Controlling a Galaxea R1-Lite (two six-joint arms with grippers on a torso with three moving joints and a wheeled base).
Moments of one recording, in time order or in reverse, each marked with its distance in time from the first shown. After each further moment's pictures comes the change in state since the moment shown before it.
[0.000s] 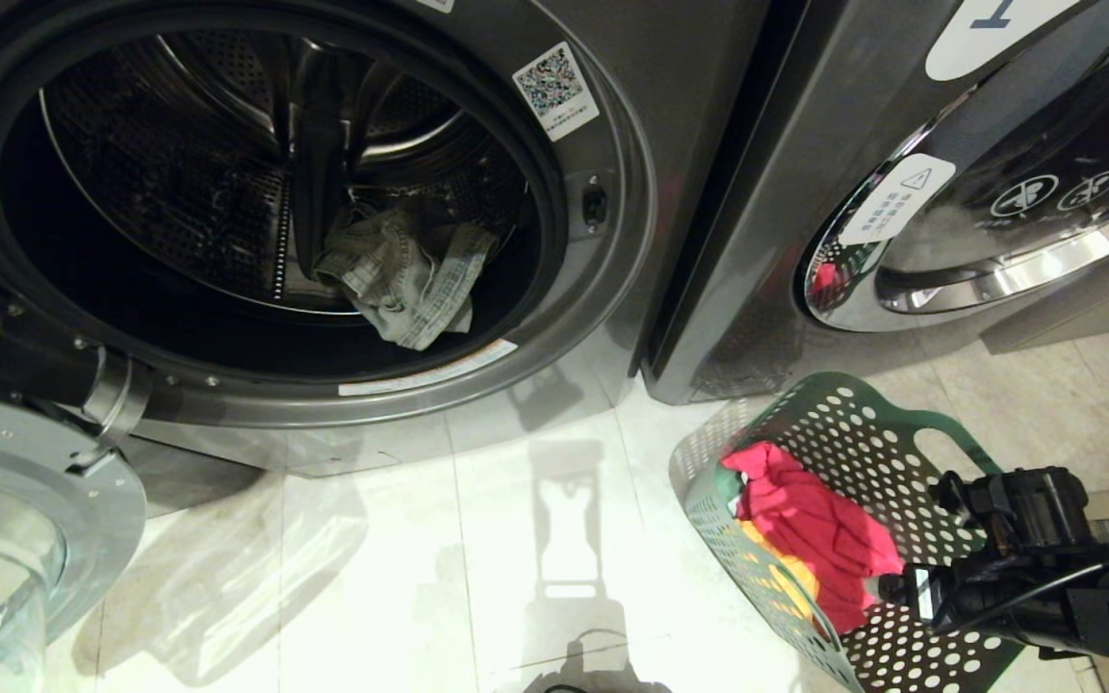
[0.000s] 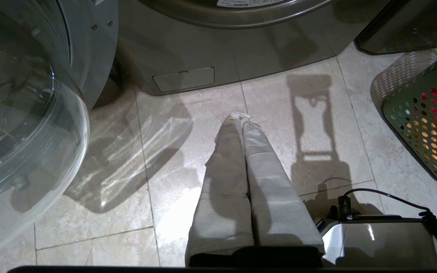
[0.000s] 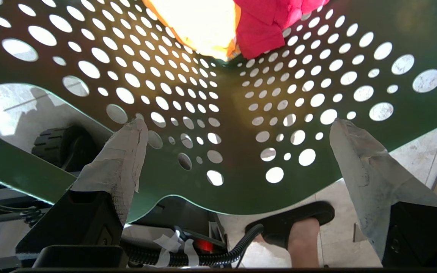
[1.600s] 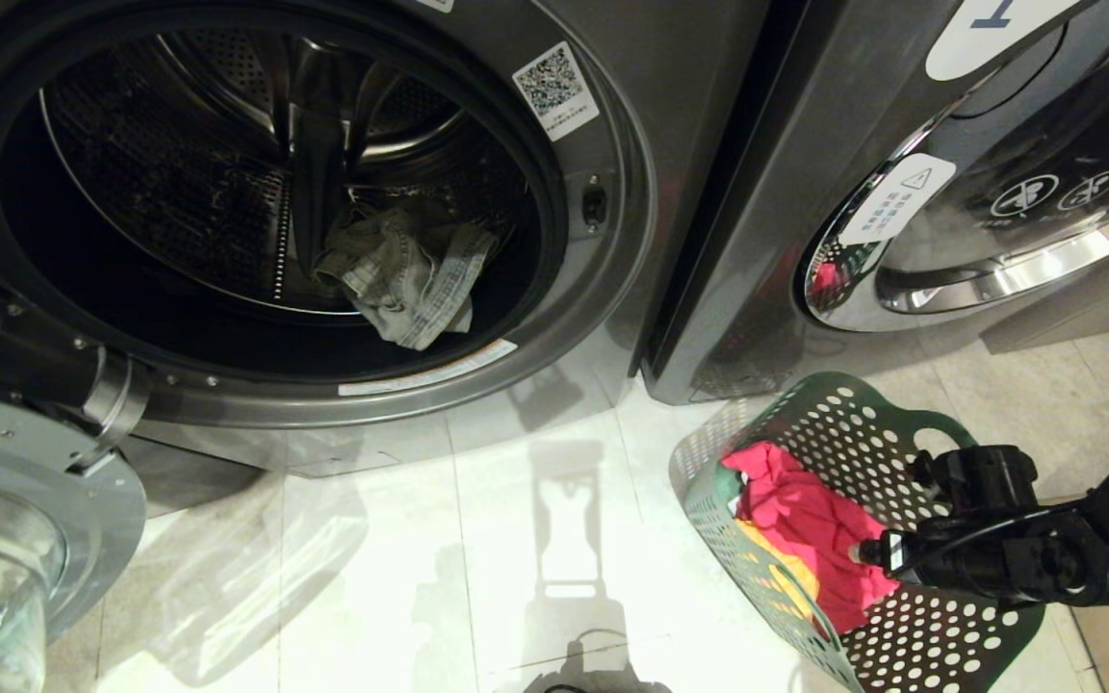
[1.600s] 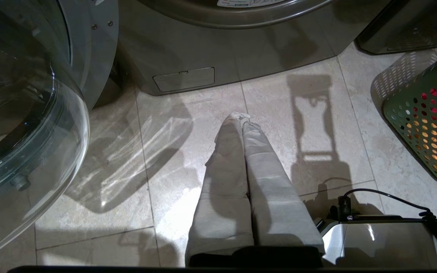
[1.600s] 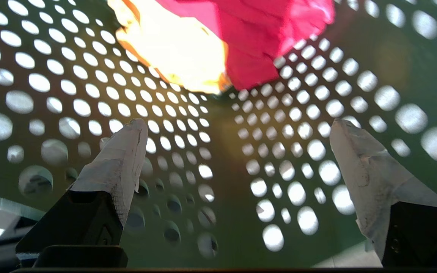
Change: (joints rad) left arm 0.000 0.000 0.000 0.000 0.000 0.000; right arm -0.077 0.236 -0.236 0.002 0.024 0.009
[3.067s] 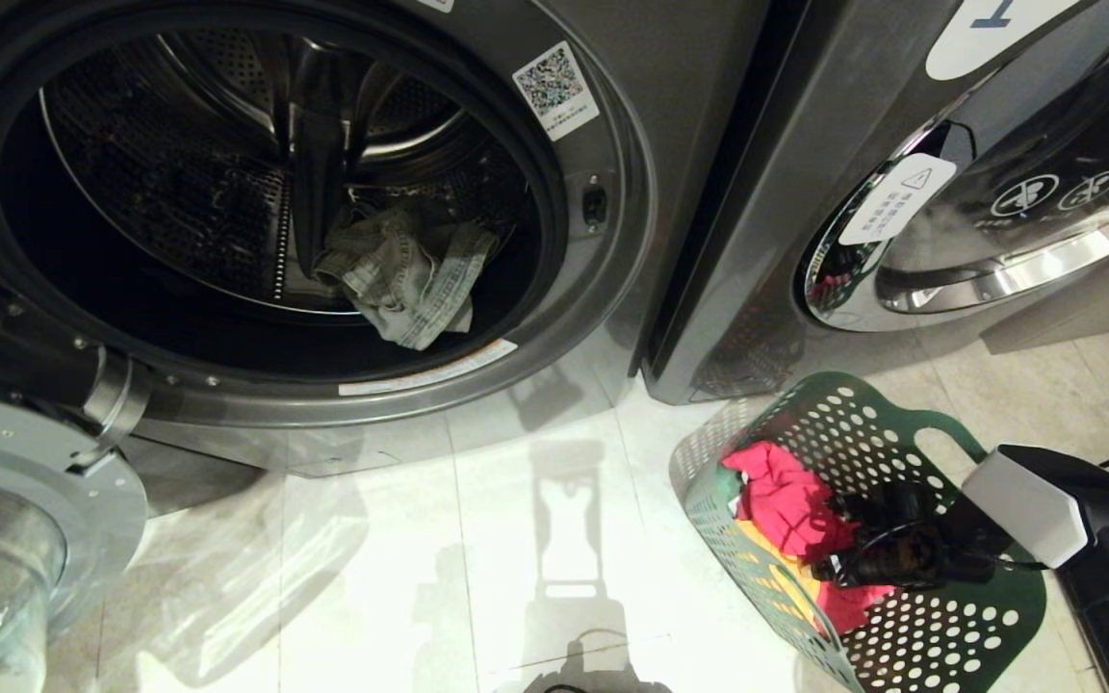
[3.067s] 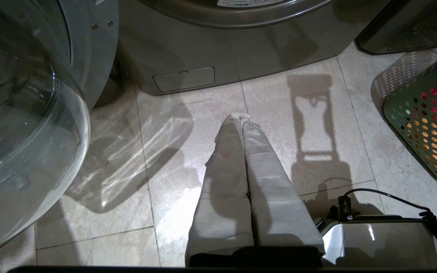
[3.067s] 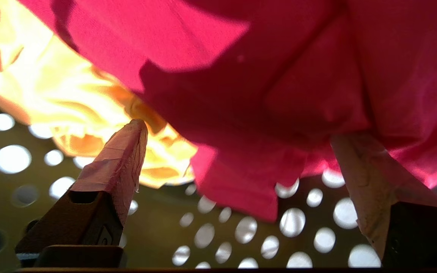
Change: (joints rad) left arm 0.000 0.000 0.000 0.000 0.000 0.000; right arm -0.133 0.741 -0.813 0.145 0.213 -0.447
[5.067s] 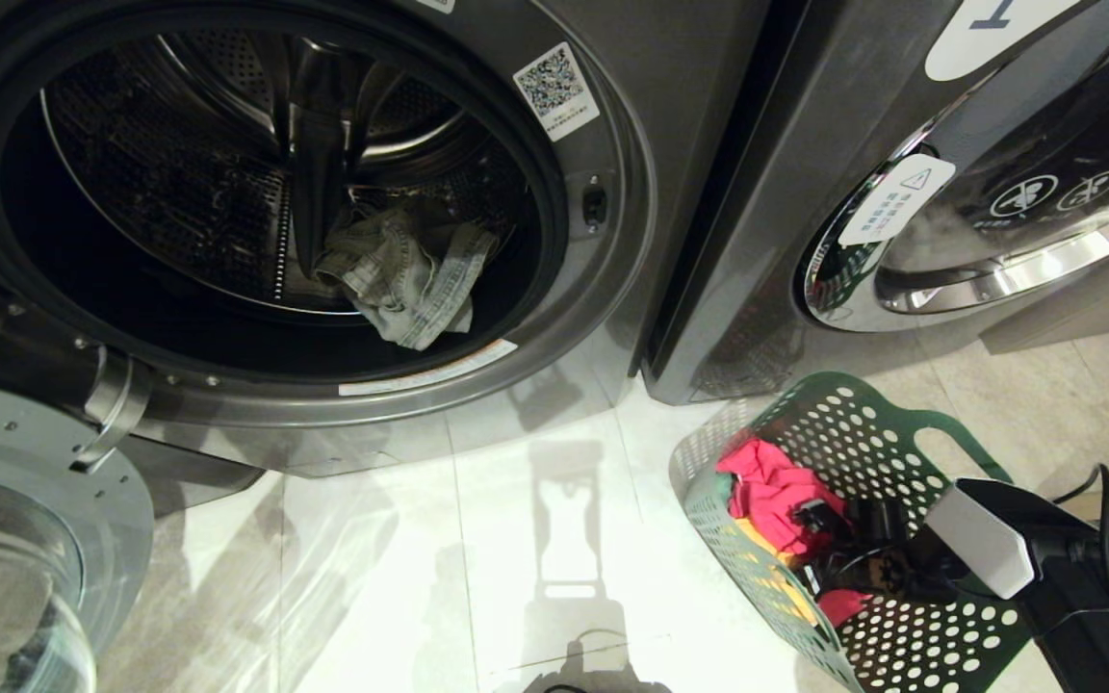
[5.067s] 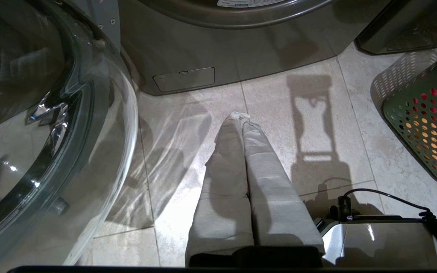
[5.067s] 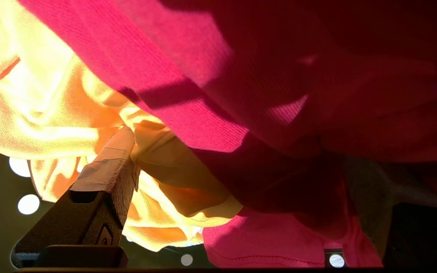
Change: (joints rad) left arm 0.000 0.000 0.000 0.000 0.000 0.000; right arm 0.029 0.177 -0.155 -0.116 0.088 -0.133
